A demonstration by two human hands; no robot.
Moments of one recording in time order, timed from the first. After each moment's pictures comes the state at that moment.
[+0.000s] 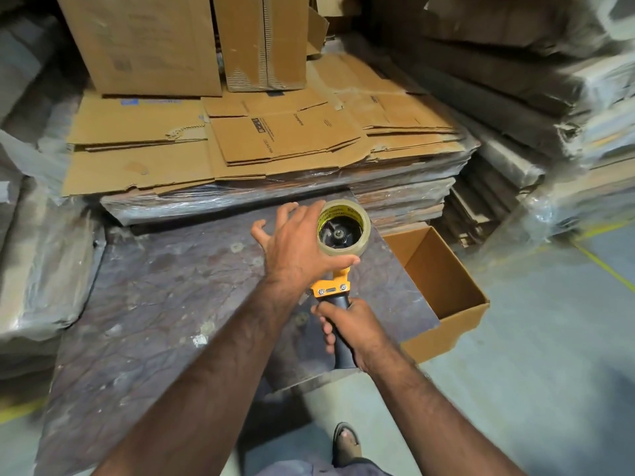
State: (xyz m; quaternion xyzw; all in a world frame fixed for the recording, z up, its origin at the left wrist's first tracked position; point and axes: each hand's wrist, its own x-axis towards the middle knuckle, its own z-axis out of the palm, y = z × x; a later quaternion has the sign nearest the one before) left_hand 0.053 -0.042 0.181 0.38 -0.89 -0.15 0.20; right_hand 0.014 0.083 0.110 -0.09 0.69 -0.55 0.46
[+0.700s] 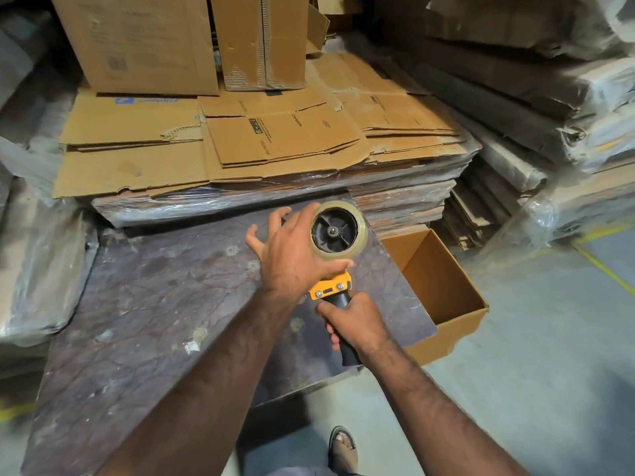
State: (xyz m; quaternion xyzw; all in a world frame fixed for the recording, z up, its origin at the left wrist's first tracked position) left_hand 0.040 -0.047 0.175 0.39 -0.88 -0.16 0.22; right_hand -0.016 0.075 0.119 -0.17 0.78 -0.48 0.37
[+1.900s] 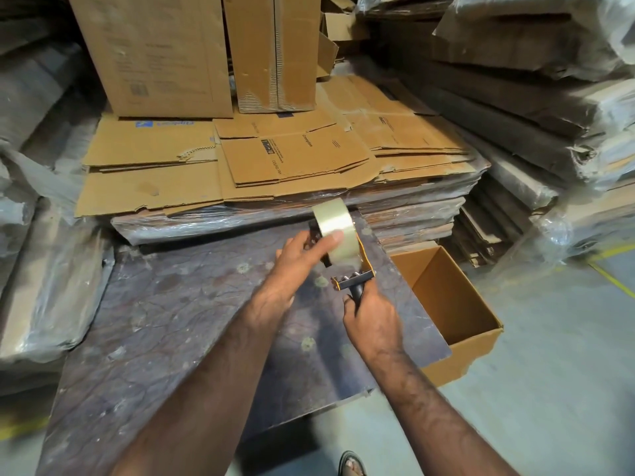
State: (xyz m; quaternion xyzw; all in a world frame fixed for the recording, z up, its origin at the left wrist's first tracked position) left_hand 0.045 -0.073 0.179 0.38 -0.66 -0.62 0.19; right_hand -0.026 0.053 0.128 -0.29 0.91 -0.28 0.07
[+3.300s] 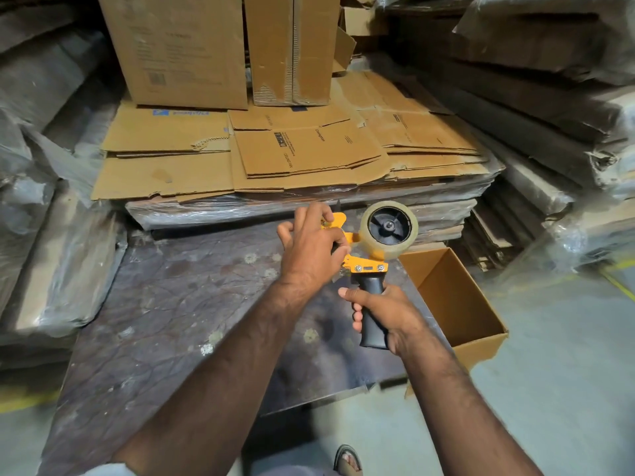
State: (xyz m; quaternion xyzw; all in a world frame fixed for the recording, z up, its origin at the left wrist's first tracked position) left_hand 0.031 -0.072 0.175 0.31 -0.89 -0.14 0.29; right_hand -0.048 0.066 0.151 -0.09 0.66 -0.58 0.46
